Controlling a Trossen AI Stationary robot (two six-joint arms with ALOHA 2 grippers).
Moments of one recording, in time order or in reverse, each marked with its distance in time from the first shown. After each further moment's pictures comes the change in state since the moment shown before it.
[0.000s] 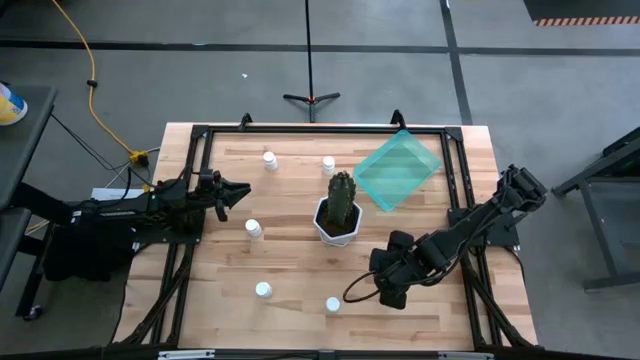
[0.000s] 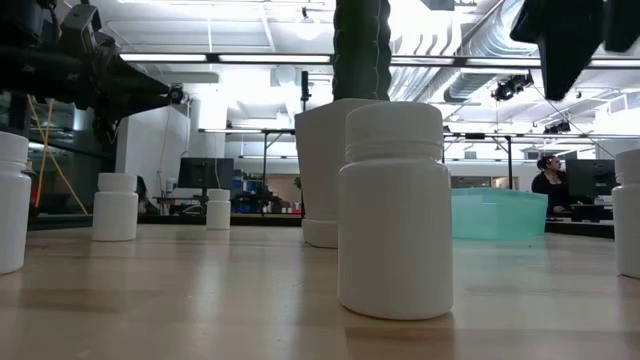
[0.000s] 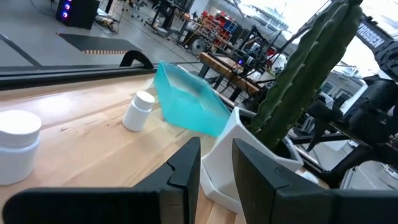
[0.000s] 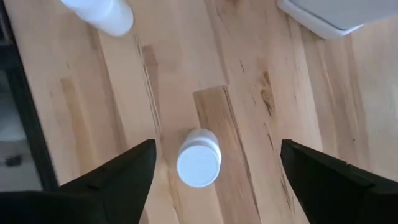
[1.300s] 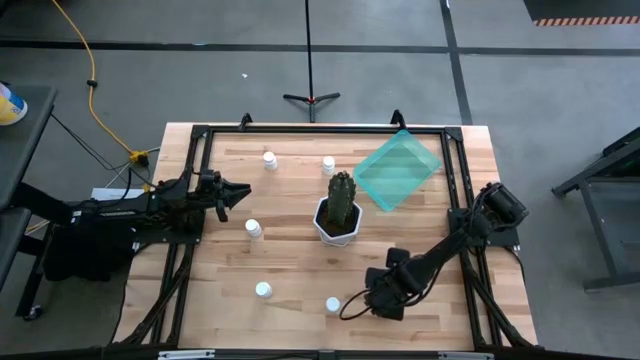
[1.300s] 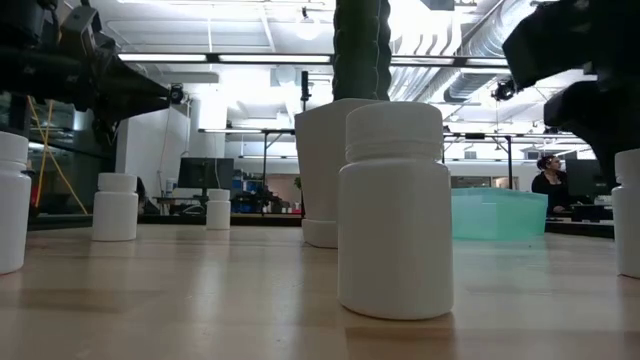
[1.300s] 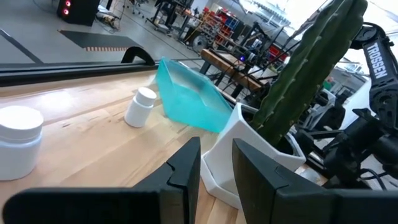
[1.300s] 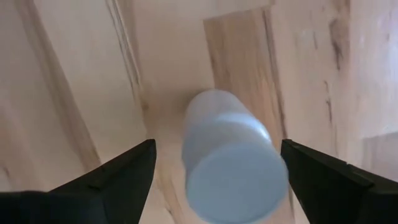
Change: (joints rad) left arm 0.000 0.000 0.000 -0.015 0.003 0.000; right arm 0.036 0.216 -0.077 0.068 -0.094 0.041
